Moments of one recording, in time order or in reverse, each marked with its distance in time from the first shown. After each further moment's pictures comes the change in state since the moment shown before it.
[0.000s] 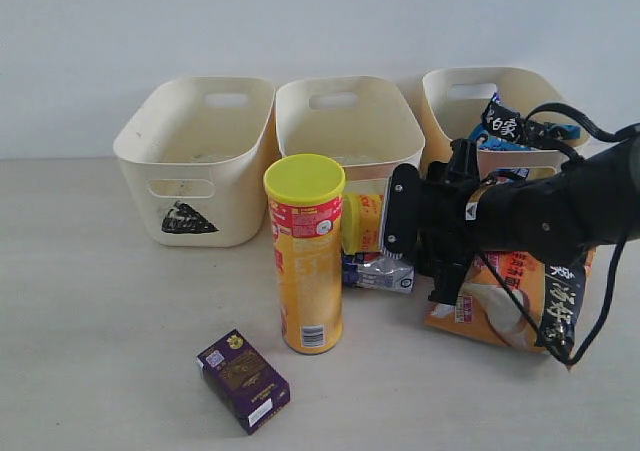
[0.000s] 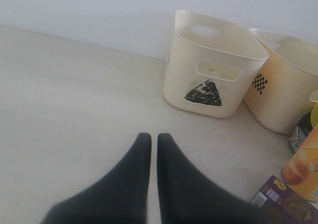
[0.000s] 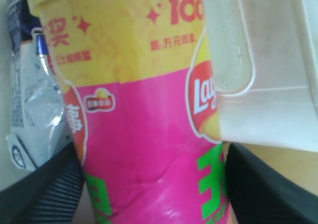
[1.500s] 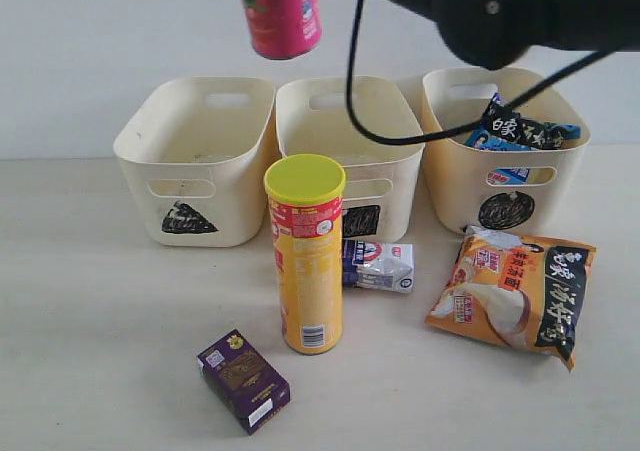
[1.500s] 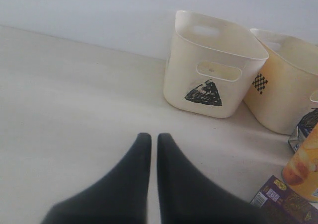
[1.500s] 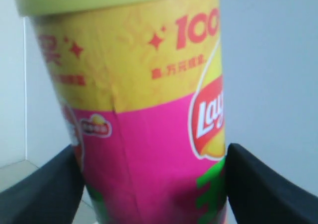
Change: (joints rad) left arm 0.000 0.000 0.000 0.000 0.000 0.000; right arm 0.245 -0.206 -0.427 0.034 -0.168 0.995
